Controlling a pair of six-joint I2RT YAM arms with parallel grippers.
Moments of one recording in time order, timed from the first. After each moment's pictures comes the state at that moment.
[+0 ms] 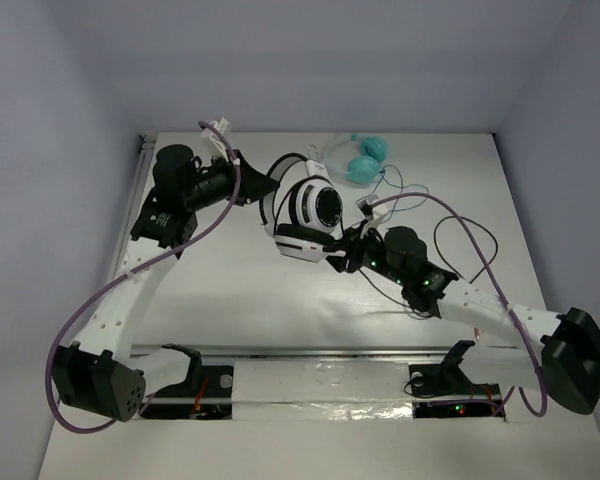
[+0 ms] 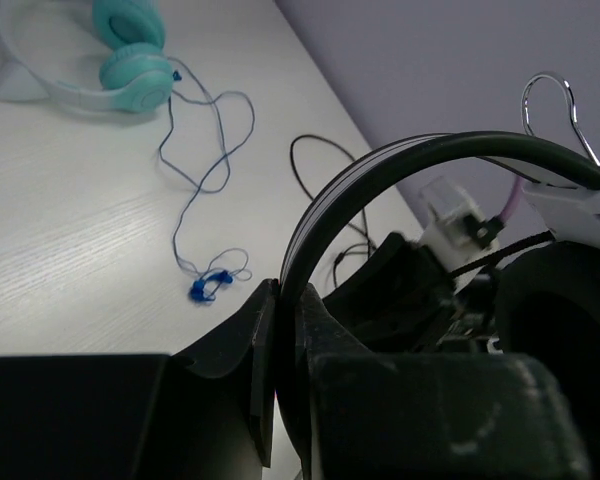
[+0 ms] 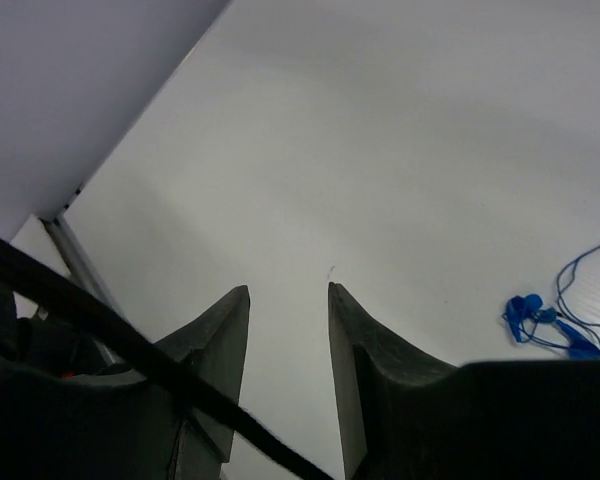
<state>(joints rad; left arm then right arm) -0.28 1.16 1.14 -0.20 0.66 -0.53 0.77 1.13 0.63 0.31 -0.08 0.45</state>
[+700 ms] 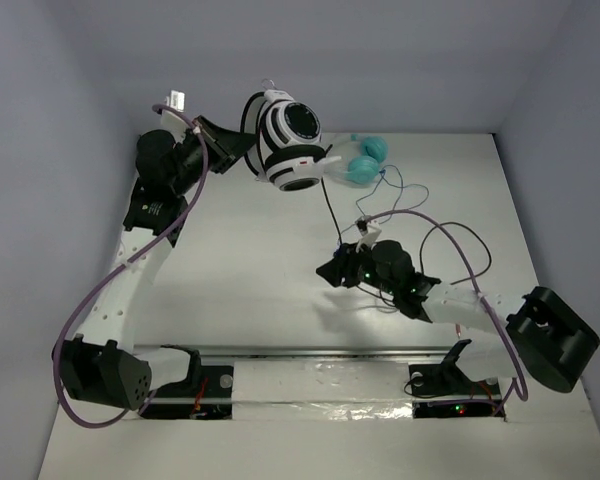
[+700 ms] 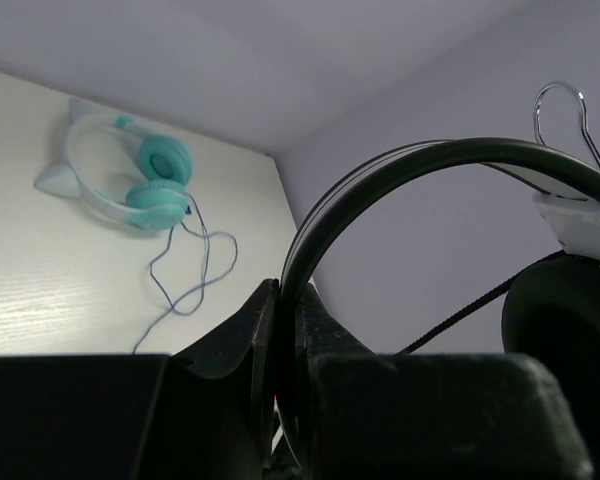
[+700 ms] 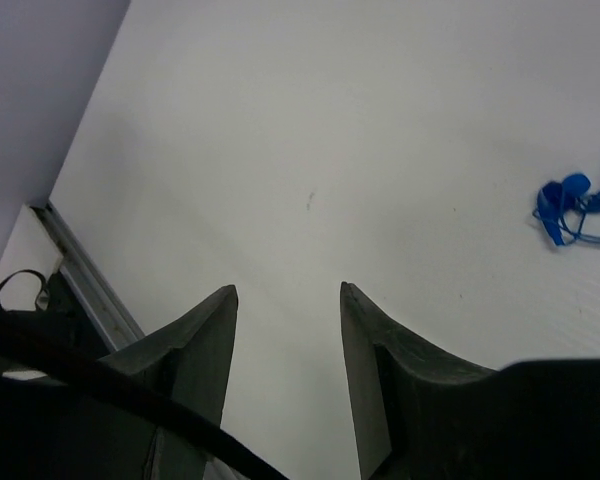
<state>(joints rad) -0.20 1.21 1.24 -0.02 0.43 -0.93 0.78 1.29 0.50 0.48 -0.12 0.63</state>
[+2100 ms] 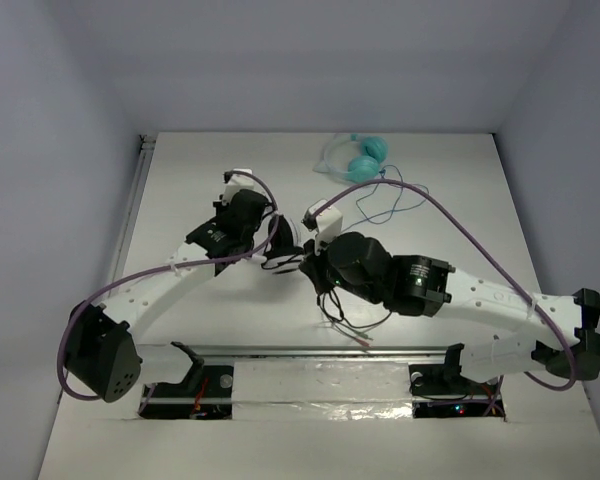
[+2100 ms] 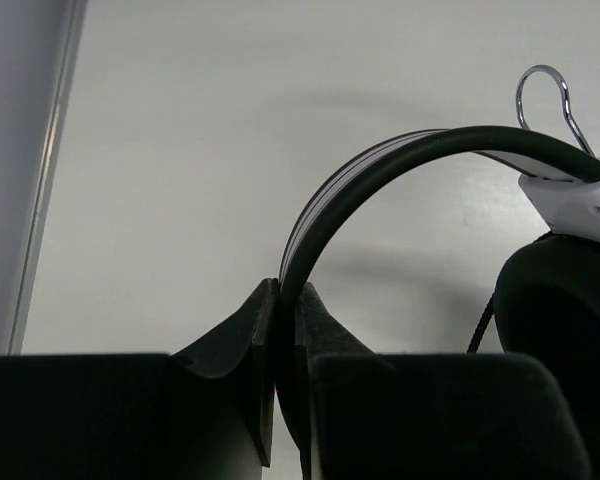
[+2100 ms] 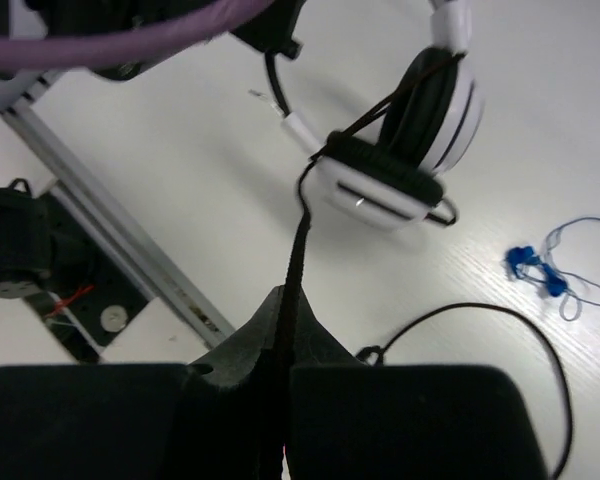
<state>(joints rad) -0.58 1.27 0.97 -0.44 -0.73 -0.31 1.25 1.25 1.26 -0.47 0.39 0.37</state>
